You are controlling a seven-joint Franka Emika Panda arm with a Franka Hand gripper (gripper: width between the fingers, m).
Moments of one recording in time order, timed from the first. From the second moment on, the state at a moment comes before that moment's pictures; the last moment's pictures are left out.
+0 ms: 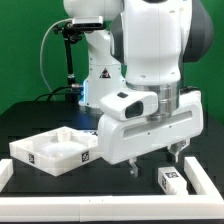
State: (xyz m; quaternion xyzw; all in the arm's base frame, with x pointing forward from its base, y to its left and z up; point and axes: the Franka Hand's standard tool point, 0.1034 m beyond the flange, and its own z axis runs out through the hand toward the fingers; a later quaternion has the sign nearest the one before) arm 0.585 0.070 0.033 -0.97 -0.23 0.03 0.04
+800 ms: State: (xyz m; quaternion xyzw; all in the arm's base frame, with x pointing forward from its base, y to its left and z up) arm 0.587 0.088 0.021 -0.97 -0.24 0.03 0.04
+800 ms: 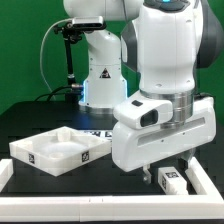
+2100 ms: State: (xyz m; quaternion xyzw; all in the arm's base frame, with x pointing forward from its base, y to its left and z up) arm 0.527 0.089 0.070 -0.98 -0.21 0.03 0.03
